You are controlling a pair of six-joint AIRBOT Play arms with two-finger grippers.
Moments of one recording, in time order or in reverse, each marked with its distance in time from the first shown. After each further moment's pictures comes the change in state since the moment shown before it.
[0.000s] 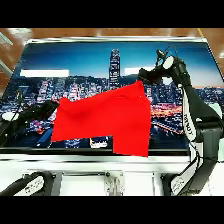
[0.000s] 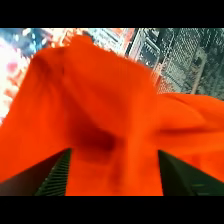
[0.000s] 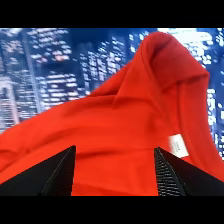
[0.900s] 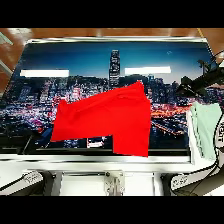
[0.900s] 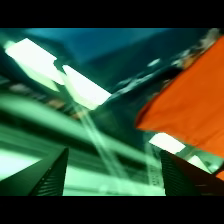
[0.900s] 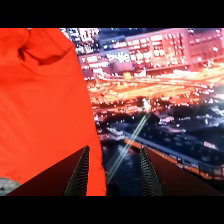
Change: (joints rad) left arm 0.594 -0.104 -0.044 0.430 -0.695 -0.010; right arm -0.404 0.172 -0.110 -0.035 0.512 -0.203
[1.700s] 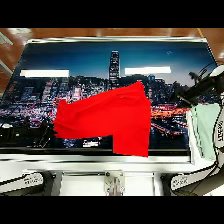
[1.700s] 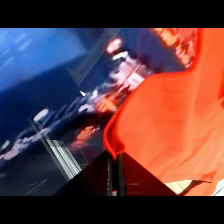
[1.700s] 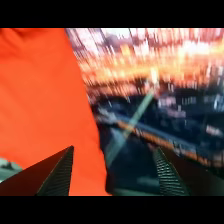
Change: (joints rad) left arm -0.264 -0.135 -0.017 -0.229 0.242 0.017; right arm 0.014 0.001 -0.181 0.014 0.014 -0.018
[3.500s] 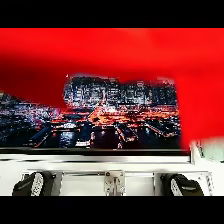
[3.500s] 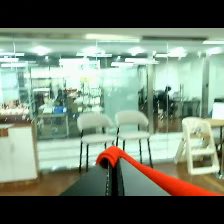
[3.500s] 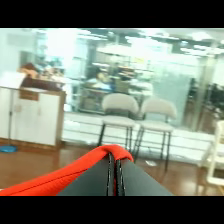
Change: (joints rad) left arm -0.035 0.801 1.260 -0.087 0.024 -0.026; right arm 0.200 1.110 0.289 -0.152 -0.629 -0.145
